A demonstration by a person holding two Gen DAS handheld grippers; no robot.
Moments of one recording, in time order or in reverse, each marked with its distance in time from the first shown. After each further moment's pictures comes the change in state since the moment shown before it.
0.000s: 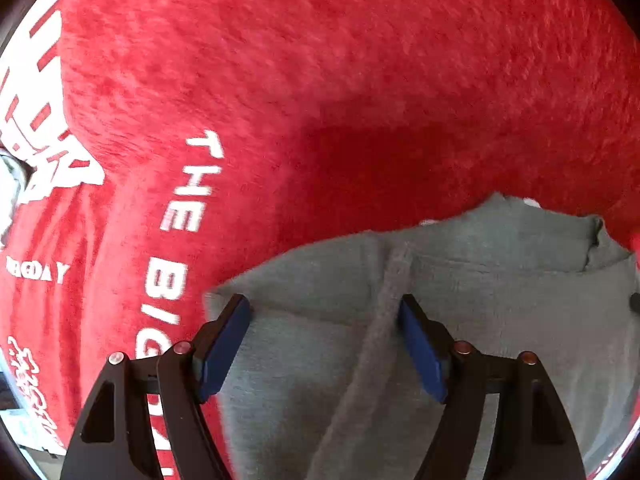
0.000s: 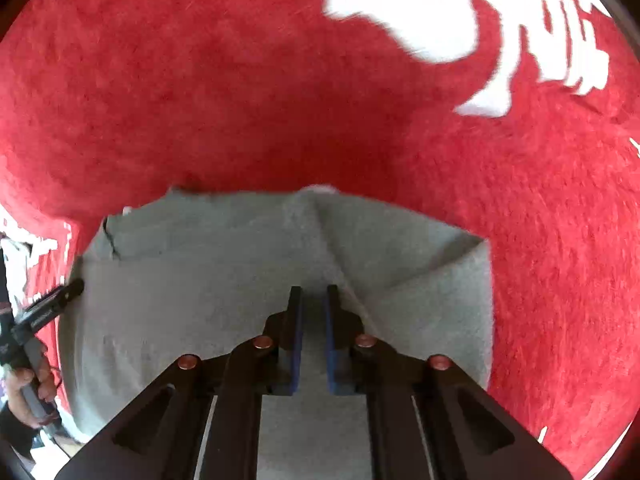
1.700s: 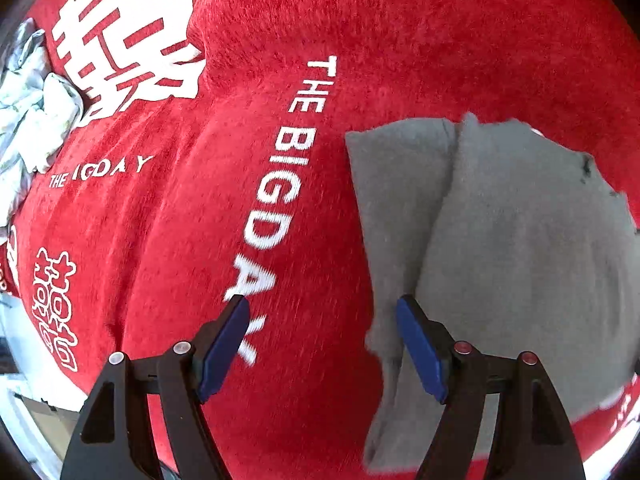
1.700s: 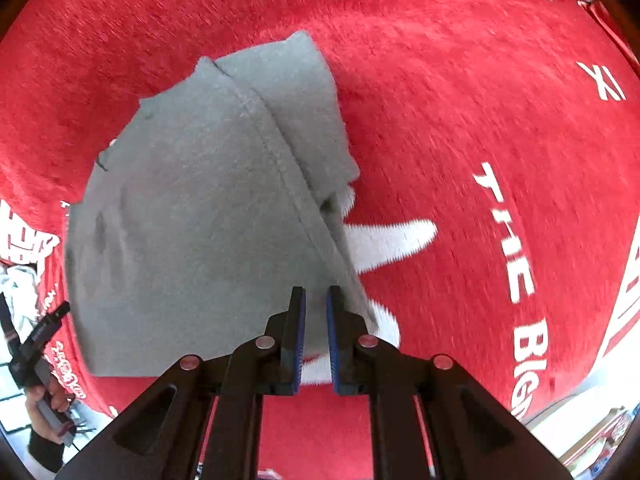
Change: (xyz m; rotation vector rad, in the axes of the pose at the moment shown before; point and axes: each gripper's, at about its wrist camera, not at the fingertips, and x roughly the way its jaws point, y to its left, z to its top) left arm -0.059 0.070 -0.109 -0.078 0.045 0.015; right arm -0.101 -0.063 -0.176 0.256 0.101 -0.019
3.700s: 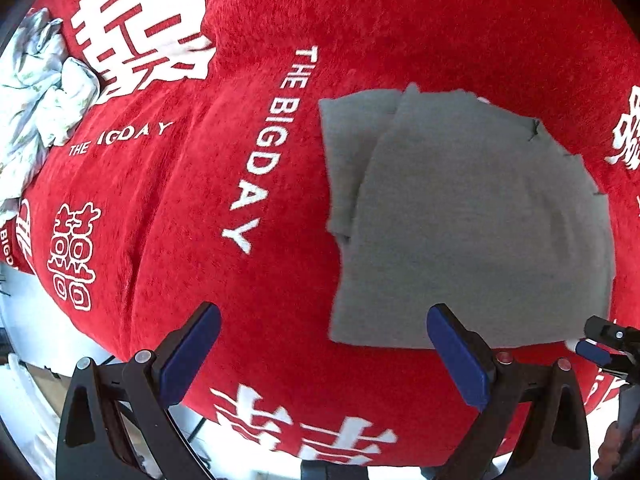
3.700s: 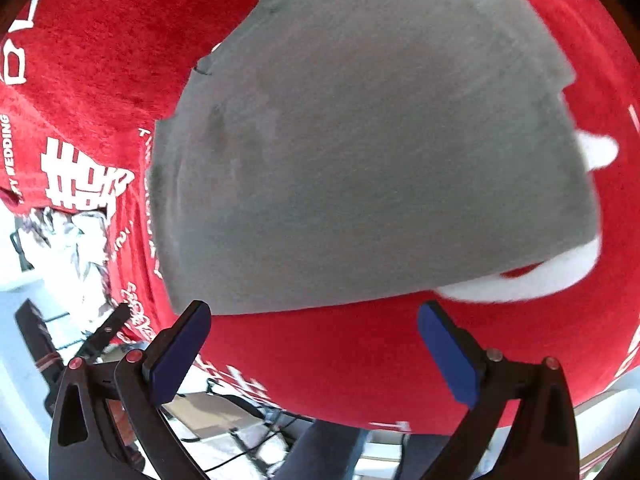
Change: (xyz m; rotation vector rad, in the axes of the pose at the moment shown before) left arm -0.059 -0.015 -0.050 -0.005 0.074 -0.006; right arm 0.042 0.098 -0.037 -0.040 0.235 0.295
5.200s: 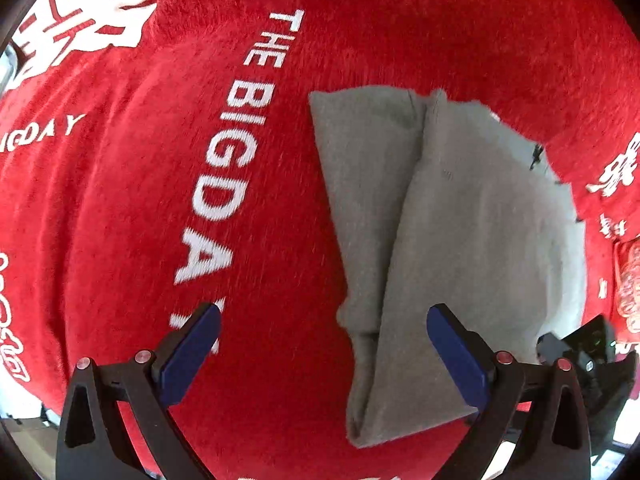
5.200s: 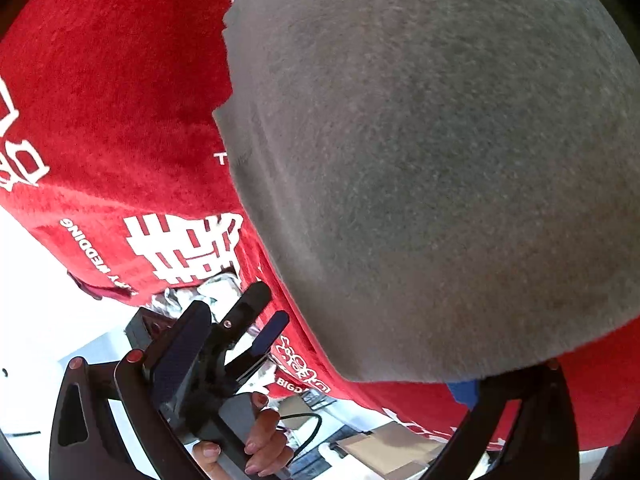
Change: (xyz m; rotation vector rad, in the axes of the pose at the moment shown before) left arm 0.088 0.049 0.071 -0.004 0.102 -0.322; right arm 0.124 0.065 -0.027 0.400 -0.046 0.567
